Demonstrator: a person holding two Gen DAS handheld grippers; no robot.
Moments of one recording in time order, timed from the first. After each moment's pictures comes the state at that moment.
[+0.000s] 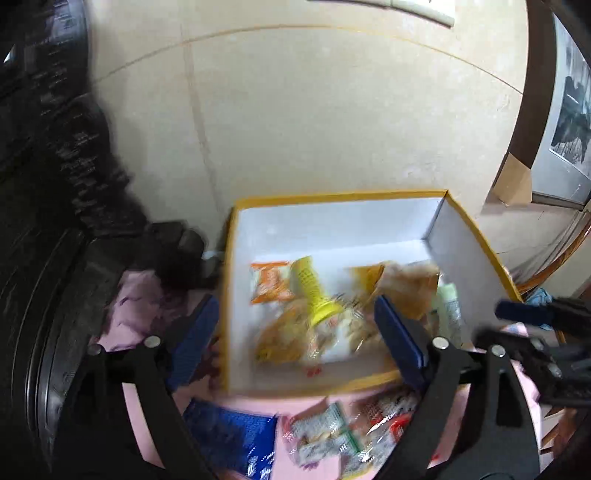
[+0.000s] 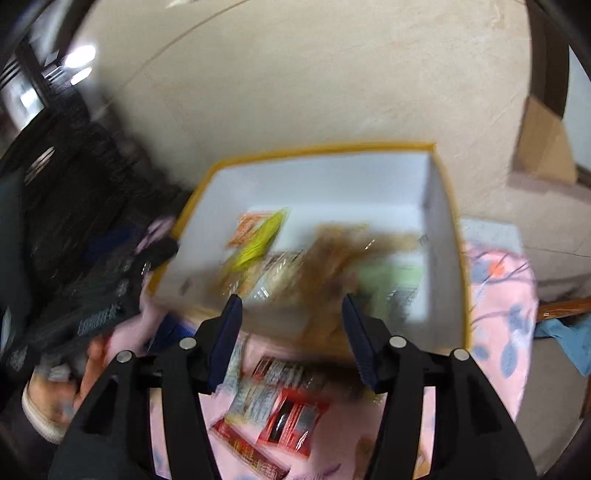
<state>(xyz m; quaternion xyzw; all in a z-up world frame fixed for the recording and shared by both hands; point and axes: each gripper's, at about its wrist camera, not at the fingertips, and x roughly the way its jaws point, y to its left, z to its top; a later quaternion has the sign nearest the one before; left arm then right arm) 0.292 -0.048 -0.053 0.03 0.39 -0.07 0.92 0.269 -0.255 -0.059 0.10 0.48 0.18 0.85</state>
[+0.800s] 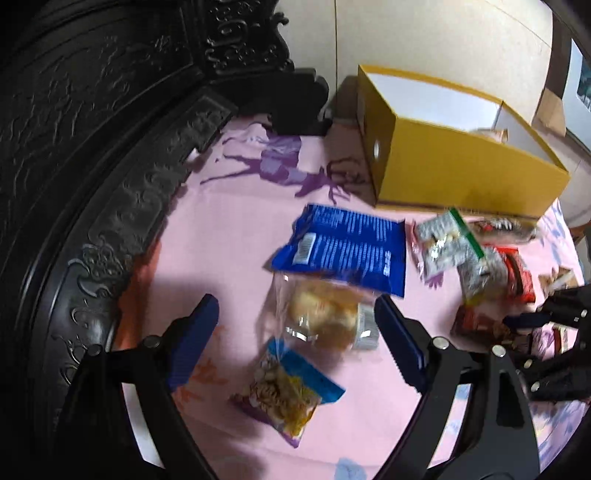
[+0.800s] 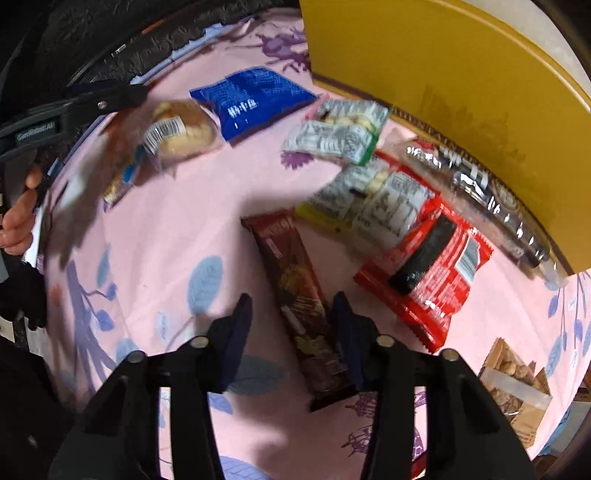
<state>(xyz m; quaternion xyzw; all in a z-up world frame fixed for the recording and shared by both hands) 0.142 0.075 -0.148 0.03 0.47 0.02 0.88 0.155 -0.150 -0.197 -0.13 0.57 0.33 0.75</state>
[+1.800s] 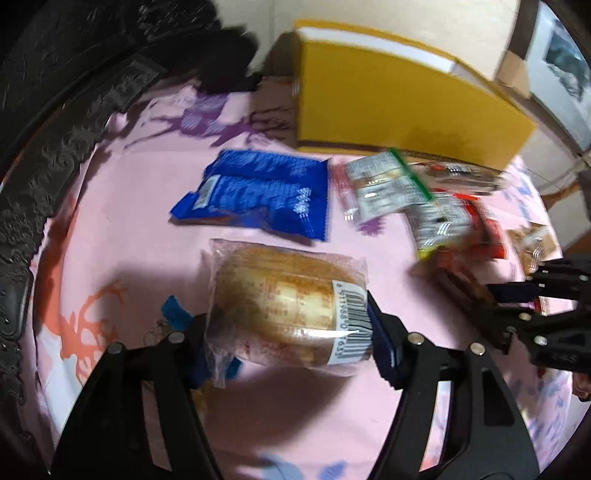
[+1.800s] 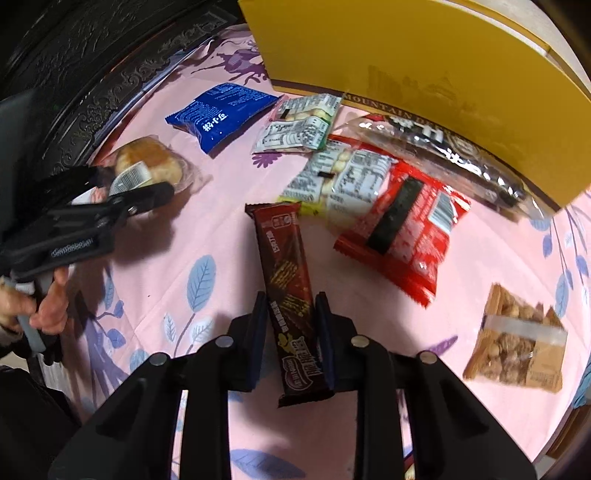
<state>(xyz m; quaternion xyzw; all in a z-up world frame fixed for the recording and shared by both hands) 0.128 0.023 -0.184 0.01 0.50 -0.07 0.86 0.146 -0.177 -0.193 -0.05 0.58 0.27 0.77</state>
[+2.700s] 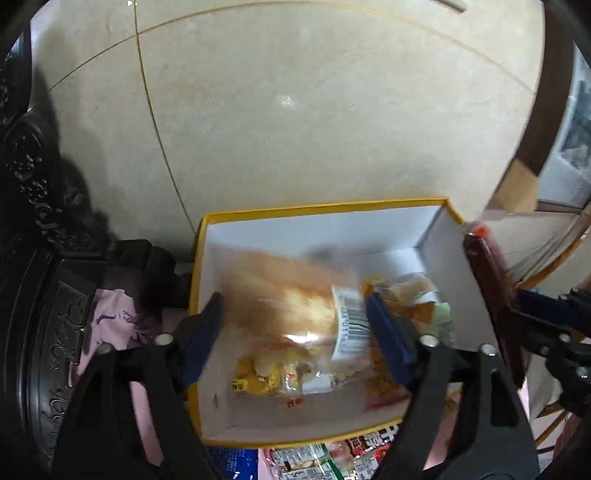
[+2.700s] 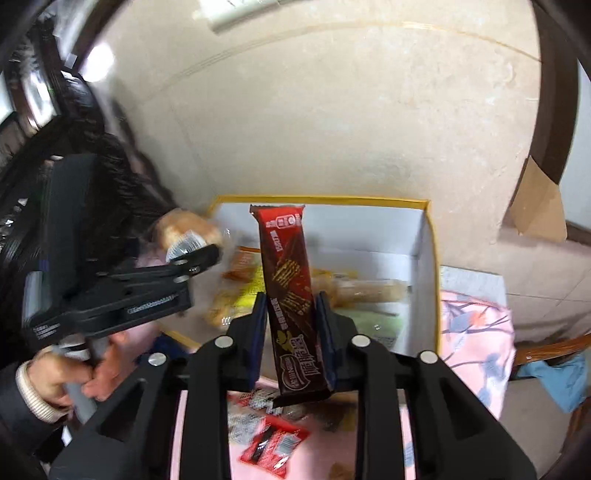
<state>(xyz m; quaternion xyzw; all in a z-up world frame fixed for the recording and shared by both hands) 0.356 -0.088 -0.055 0.04 0.42 -0.09 0.90 0.312 -0.263 -0.036 0.06 0.44 0.14 0.89</state>
